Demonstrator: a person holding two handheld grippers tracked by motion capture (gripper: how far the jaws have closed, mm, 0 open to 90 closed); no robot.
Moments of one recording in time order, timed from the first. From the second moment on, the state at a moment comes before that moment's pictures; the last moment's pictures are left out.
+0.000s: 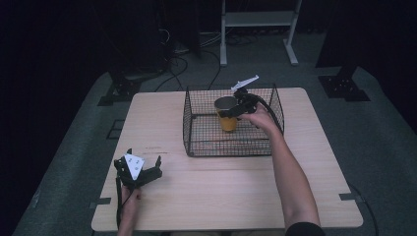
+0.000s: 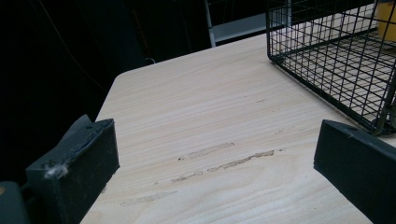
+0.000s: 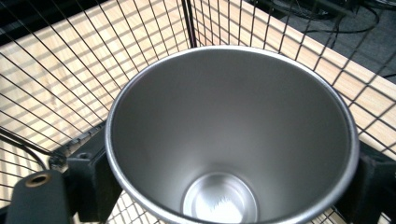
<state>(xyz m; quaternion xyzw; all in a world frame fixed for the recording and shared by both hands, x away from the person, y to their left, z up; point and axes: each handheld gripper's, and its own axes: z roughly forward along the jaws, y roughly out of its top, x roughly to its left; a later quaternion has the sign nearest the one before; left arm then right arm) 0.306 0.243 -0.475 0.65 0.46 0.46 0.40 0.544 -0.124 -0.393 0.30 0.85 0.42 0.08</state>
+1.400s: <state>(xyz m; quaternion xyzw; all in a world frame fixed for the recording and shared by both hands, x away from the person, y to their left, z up) 0.306 0.242 -0.475 0.65 0.45 0.46 0.40 0.533 -0.125 -0.402 0.29 0.87 0.39 0.12</state>
